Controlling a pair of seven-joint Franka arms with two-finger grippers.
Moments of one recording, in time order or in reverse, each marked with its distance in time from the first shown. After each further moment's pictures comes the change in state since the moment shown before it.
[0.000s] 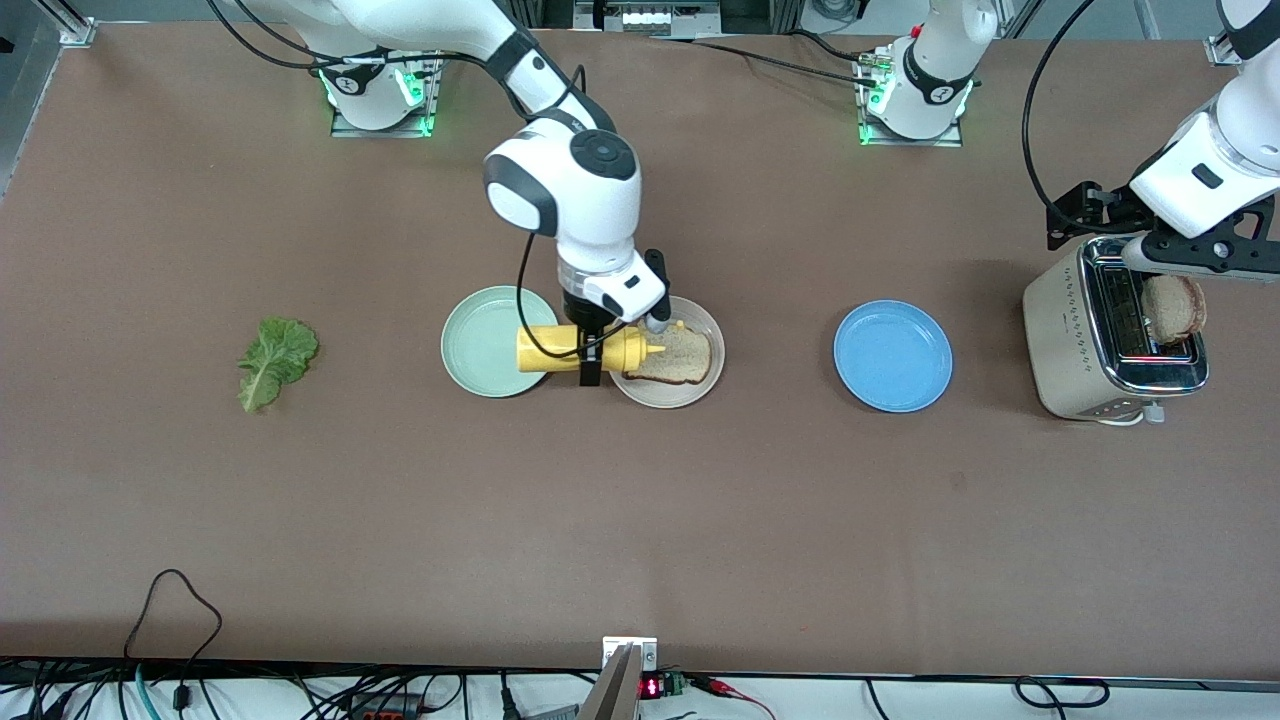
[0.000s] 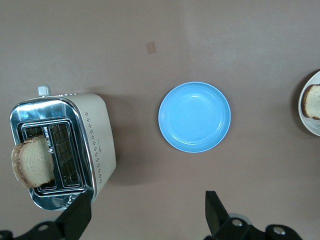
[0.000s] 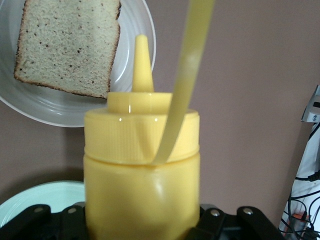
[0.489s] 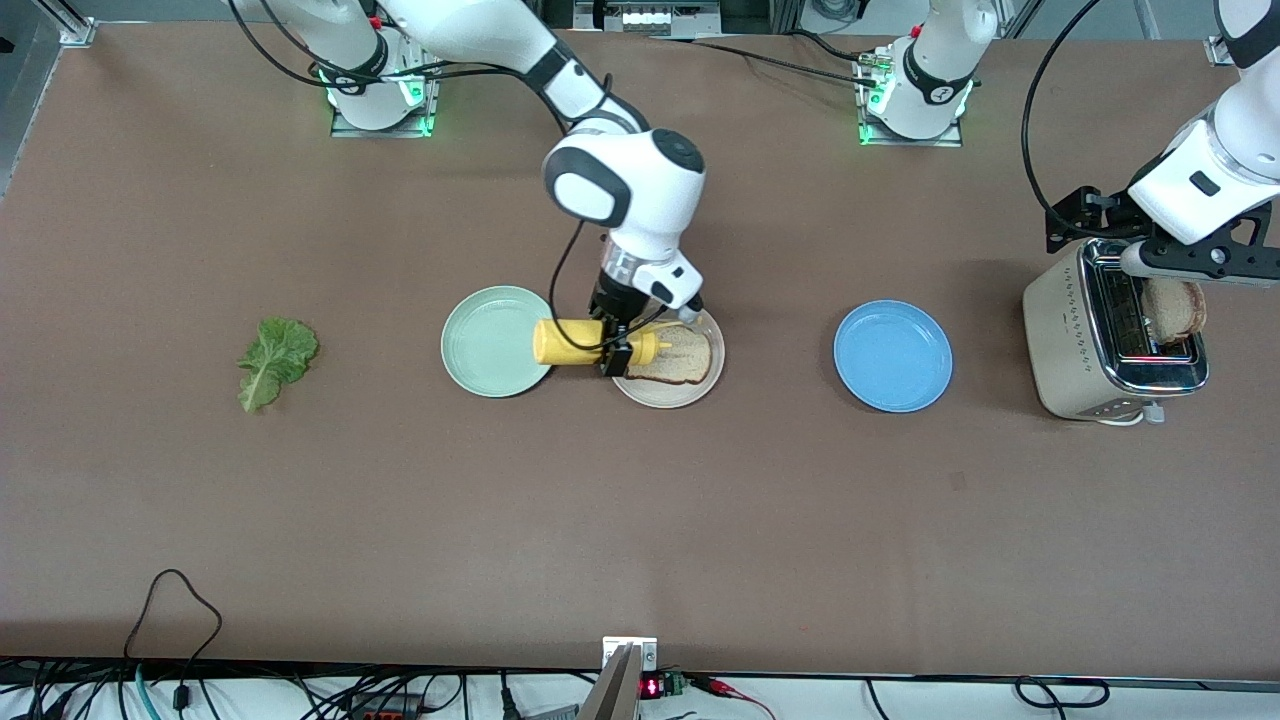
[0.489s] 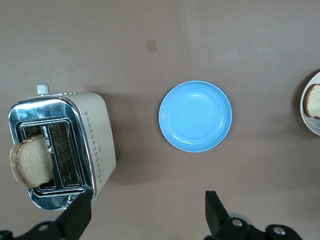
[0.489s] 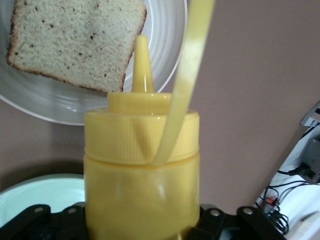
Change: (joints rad) left arm 0.004 0.009 0.001 0.000 0.000 0.000 0.000; right arm 0.160 0.129 -0.057 0.132 -0.181 -0.184 0.073
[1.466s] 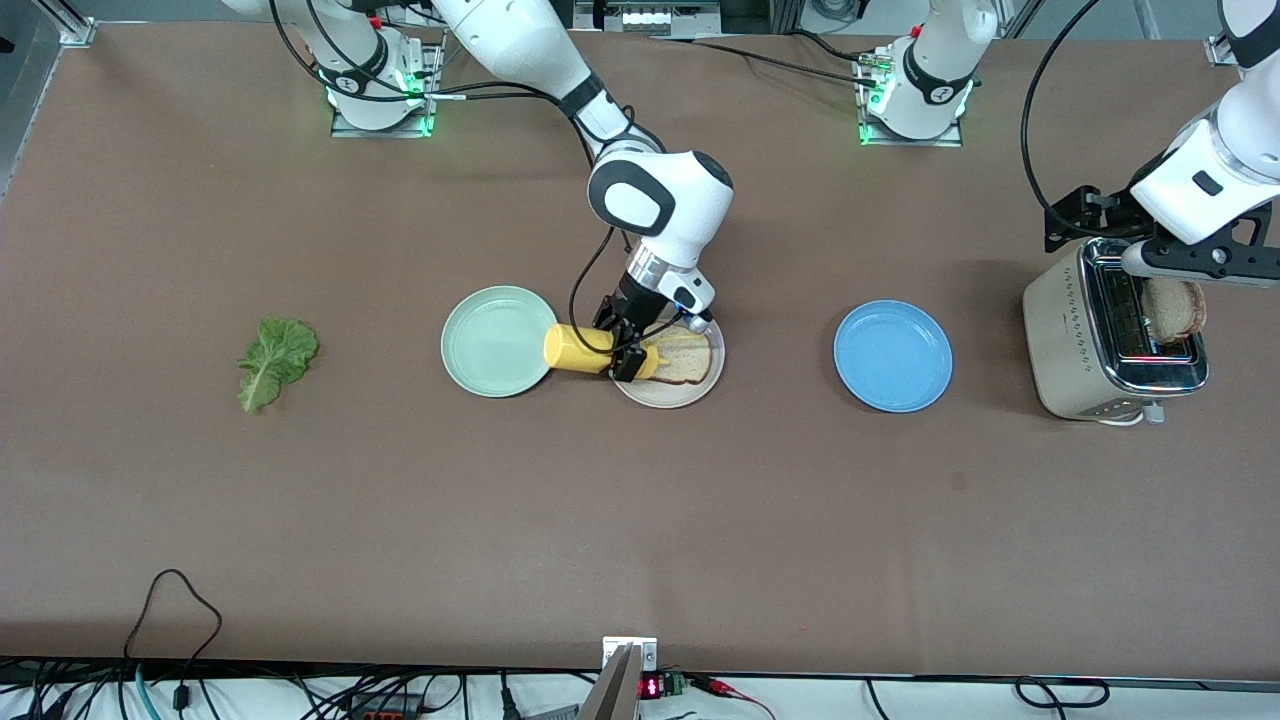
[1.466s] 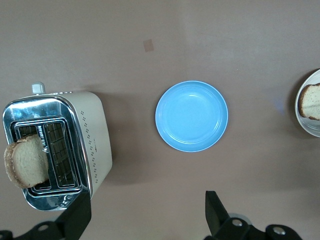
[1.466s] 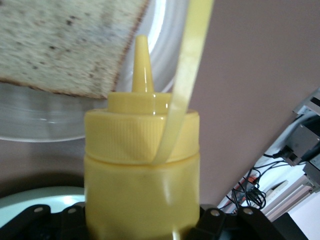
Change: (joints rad) left arm 0.003 0.000 0.000 0.000 -0.017 -0.002 0.000; right arm 0.145 0.121 -0.174 0.066 -0.048 -0.013 0.083
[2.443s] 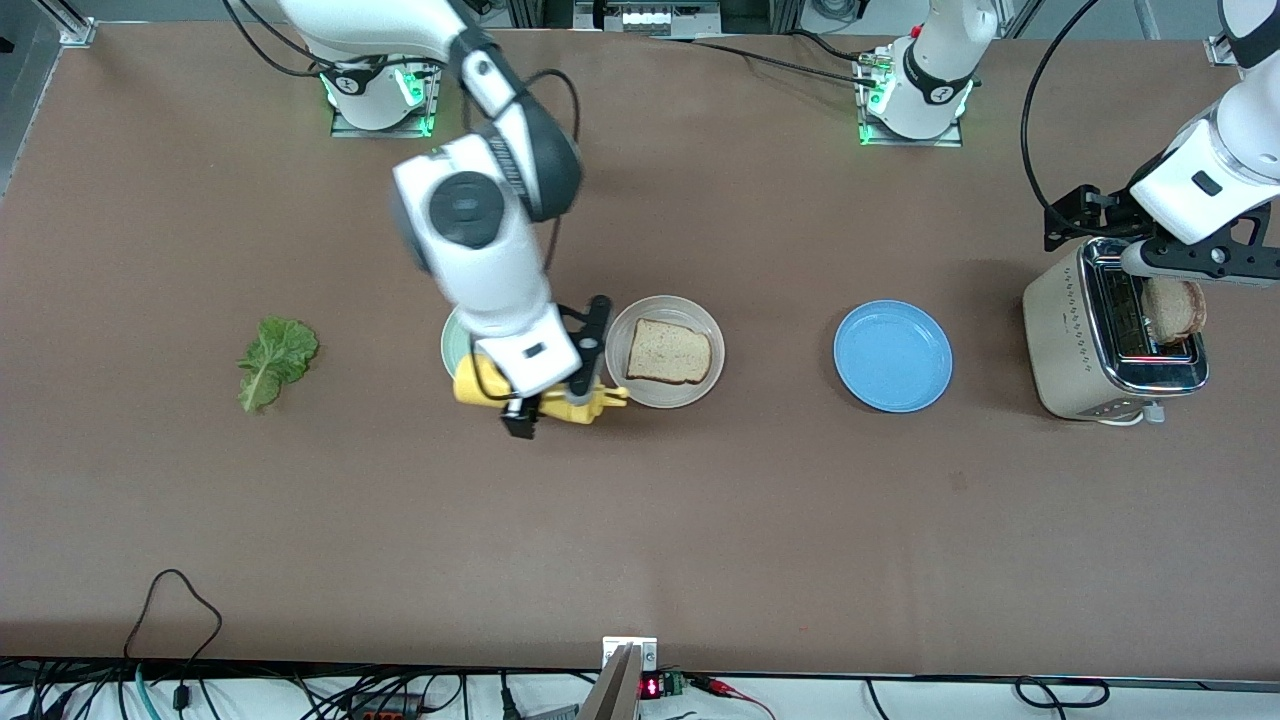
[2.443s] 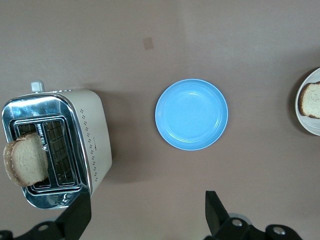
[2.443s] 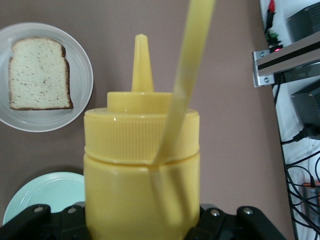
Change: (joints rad) left arm 0.001 0.000 0.000 0.000 -0.001 -0.009 0.000; right arm -0.354 -0.239 -0.023 0.131 0.880 -0.023 -0.470
